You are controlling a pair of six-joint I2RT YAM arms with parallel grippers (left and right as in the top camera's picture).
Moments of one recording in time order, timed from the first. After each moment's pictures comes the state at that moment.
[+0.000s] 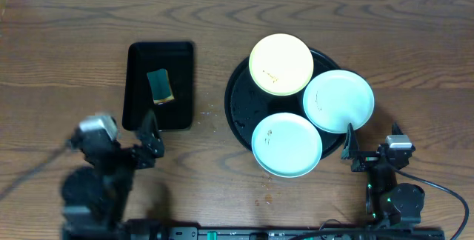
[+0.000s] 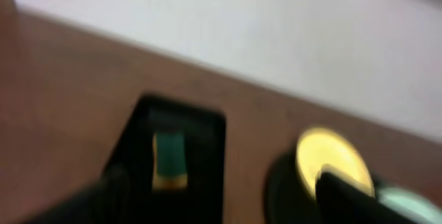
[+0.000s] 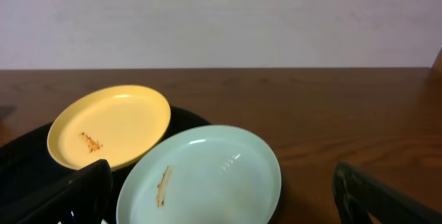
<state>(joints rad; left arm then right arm) 0.01 0.46 0.83 -0.69 0.07 -0.29 0.00 0.01 0.01 -0.07 -0.03 0.06</state>
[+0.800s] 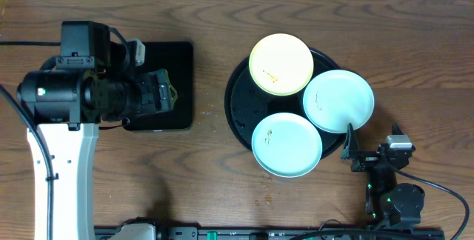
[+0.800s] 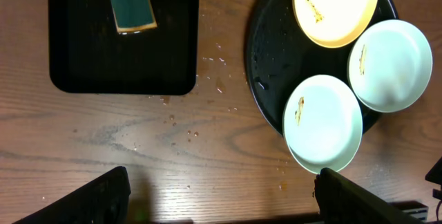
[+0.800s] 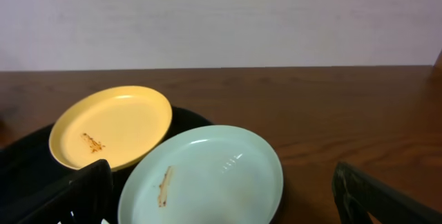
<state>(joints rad) 0.01 1.35 1.67 -1.51 0.28 -0.17 0.00 0.01 0.01 -0.07 -0.03 0.09</state>
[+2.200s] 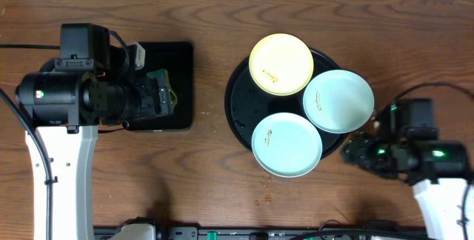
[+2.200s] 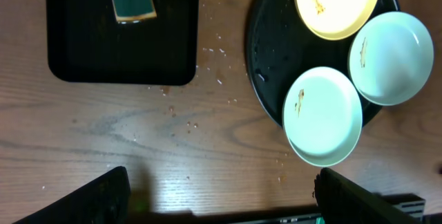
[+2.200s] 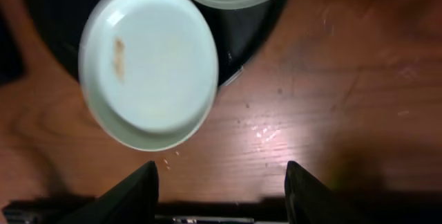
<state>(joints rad) 0.01 1.34 1.67 -1.54 0.29 -0.17 0.03 1.02 0.91 -1.22 -0.27 0.41</state>
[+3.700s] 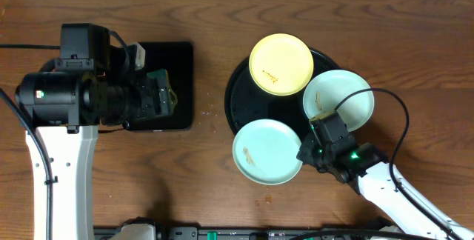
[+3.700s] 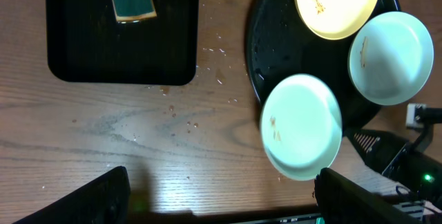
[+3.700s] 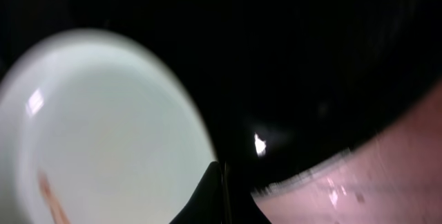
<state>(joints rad) 0.01 1.34 1.67 -1.54 0.29 -0.17 0.50 1.21 0.58 -0.53 -0.05 0.93</state>
